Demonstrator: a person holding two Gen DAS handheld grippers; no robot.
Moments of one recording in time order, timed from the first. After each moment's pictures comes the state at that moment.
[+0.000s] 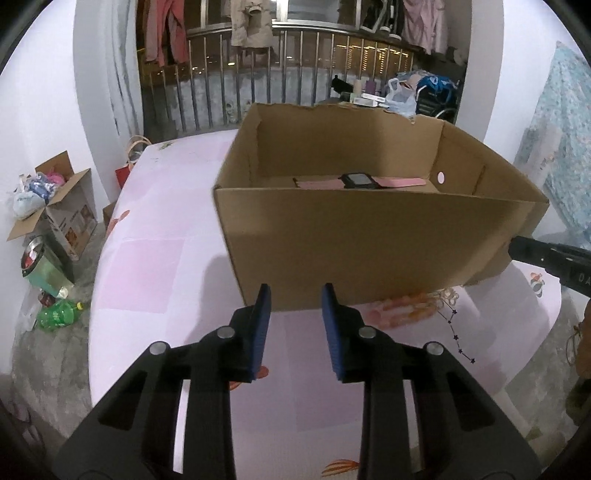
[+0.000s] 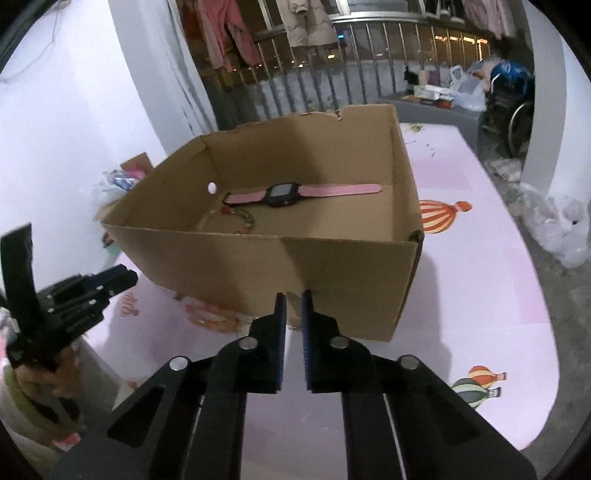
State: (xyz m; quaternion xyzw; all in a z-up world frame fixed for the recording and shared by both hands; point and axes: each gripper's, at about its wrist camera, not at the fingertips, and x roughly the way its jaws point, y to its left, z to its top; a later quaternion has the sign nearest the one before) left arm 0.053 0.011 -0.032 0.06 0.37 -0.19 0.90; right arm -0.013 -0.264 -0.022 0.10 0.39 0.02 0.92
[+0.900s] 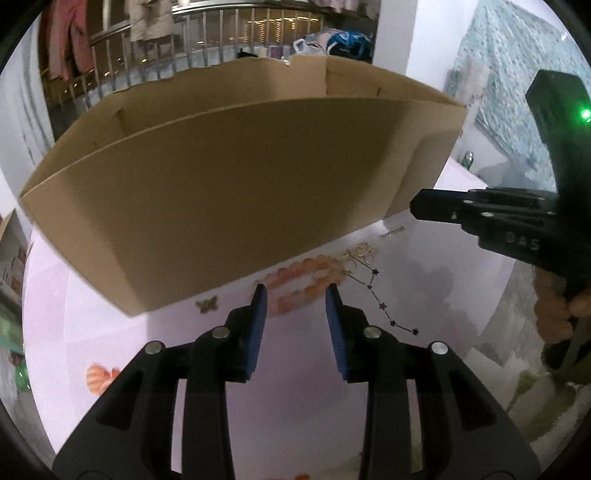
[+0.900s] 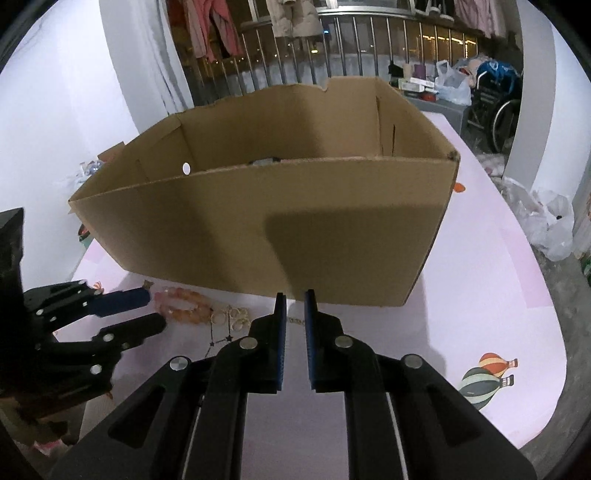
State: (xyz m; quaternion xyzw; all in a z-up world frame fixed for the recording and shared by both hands) left arm 0.033 -0.051 -0.061 0.13 0.40 -0.35 0.84; right arm -0.008 -0.262 -0.053 0.10 0.41 0.00 0.90
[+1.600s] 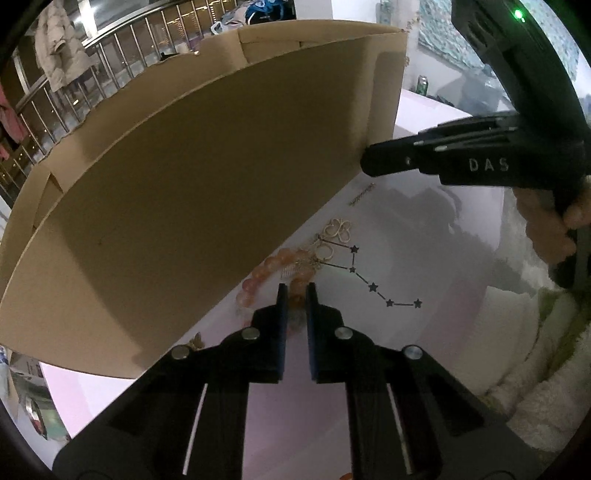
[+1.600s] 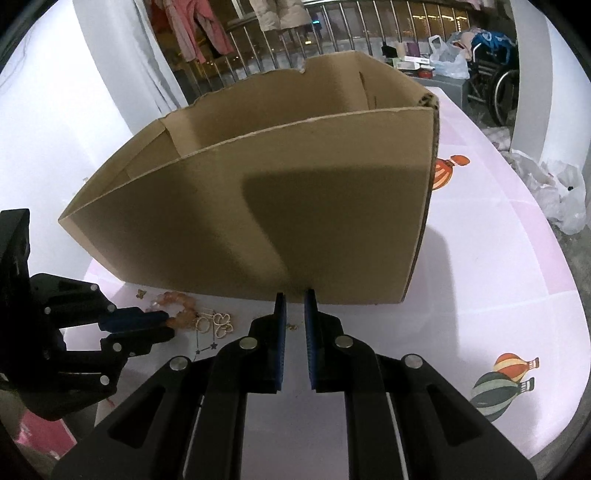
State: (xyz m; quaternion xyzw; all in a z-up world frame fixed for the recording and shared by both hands) left arm 0.031 -0.080 -0.061 0.27 0.40 -0.42 0.77; right arm -0.002 -0.276 -0.067 0.15 0.42 0.01 0.89
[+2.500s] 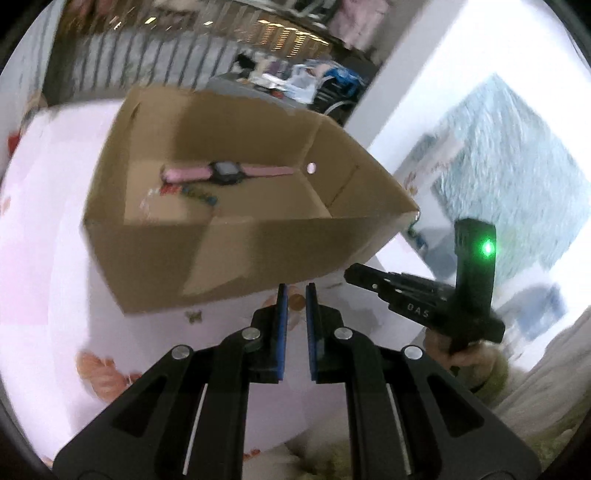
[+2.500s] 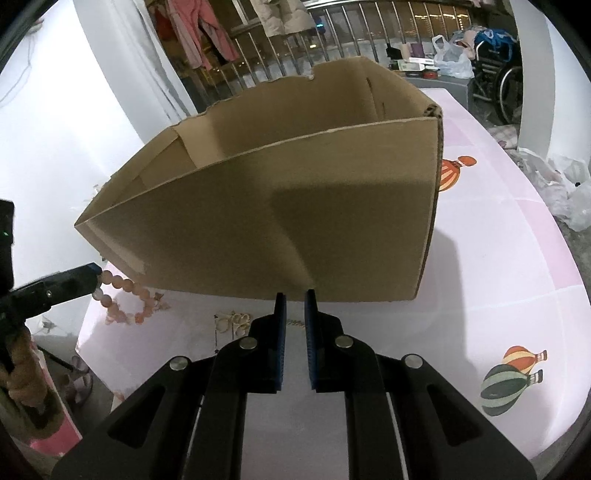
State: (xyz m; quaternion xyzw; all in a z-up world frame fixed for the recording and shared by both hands) left arm 0.053 0.000 -0.016 -0.07 0.44 -0.41 0.80; right arm -0.003 -0.278 -0.060 0.16 0.41 0.03 0.90
